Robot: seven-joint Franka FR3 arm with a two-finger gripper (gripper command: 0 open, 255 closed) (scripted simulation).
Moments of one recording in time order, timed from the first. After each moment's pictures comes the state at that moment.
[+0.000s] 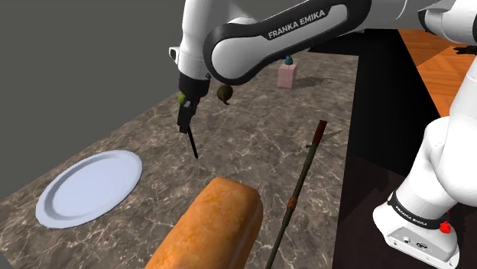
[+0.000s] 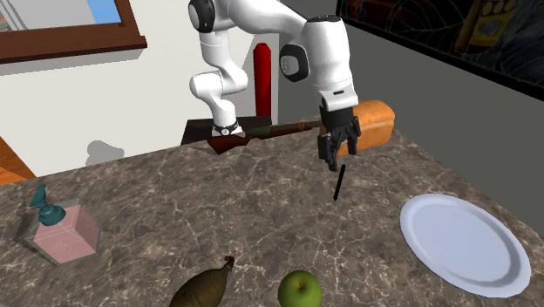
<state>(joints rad) 0.30 0.15 0.26 -1.76 -0.01 2.28 -0.14</state>
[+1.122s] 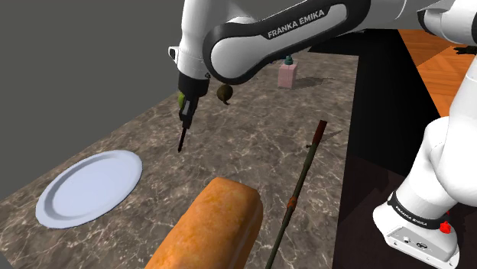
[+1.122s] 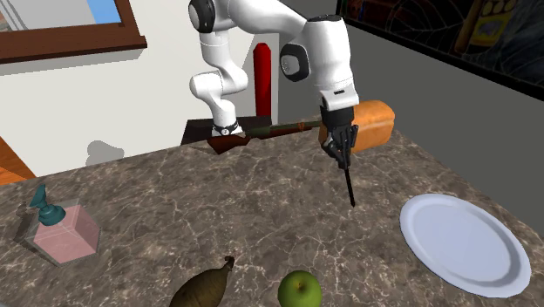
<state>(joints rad) 0.30 0.15 0.26 -1.76 -0.01 2.28 -0.14</state>
